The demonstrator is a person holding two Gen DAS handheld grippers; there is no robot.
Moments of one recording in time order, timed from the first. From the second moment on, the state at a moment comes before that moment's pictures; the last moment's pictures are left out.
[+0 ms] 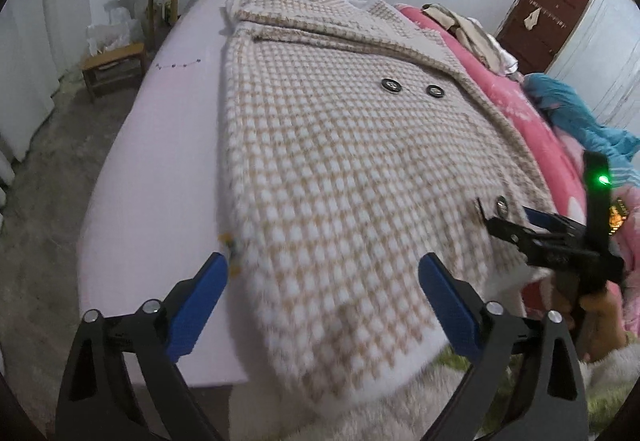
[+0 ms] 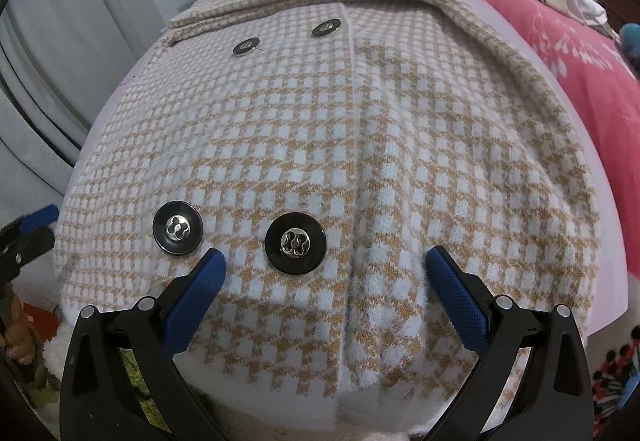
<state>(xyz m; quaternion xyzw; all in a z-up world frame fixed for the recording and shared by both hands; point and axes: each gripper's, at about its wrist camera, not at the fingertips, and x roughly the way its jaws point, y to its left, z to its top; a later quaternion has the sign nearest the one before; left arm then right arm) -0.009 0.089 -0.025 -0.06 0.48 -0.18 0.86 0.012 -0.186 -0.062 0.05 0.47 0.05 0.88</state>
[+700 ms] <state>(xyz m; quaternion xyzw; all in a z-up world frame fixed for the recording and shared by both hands) -0.018 0.108 -0.053 -0.16 0.52 -0.22 0.81 0.011 -0.181 -0.061 0.05 0.47 0.04 0.88</state>
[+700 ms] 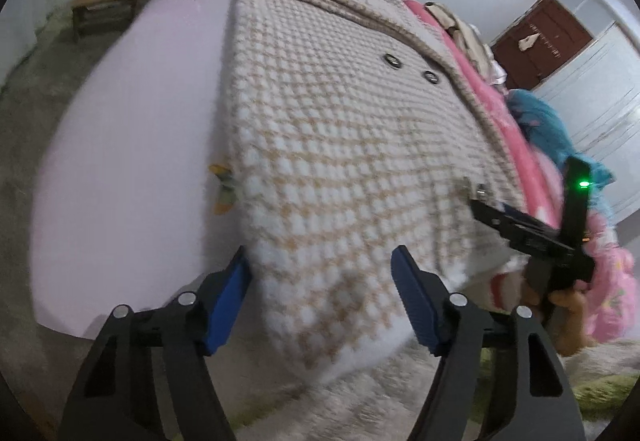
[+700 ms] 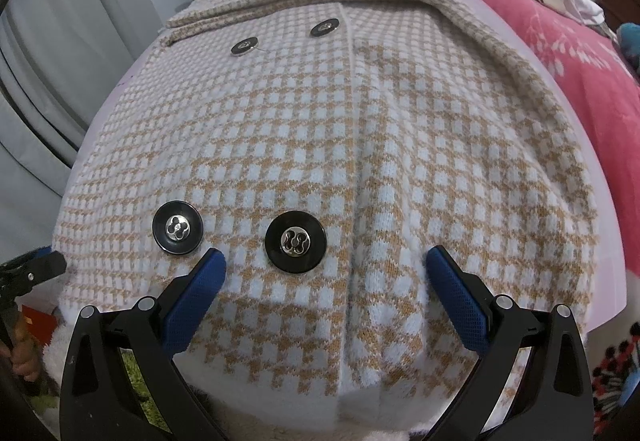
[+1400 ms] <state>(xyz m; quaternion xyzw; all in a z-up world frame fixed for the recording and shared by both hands) -0.027 0.119 -0.047 -0.29 0.50 -0.29 0.76 0.010 -0.176 -0.060 0.05 0.47 0.04 0.88</state>
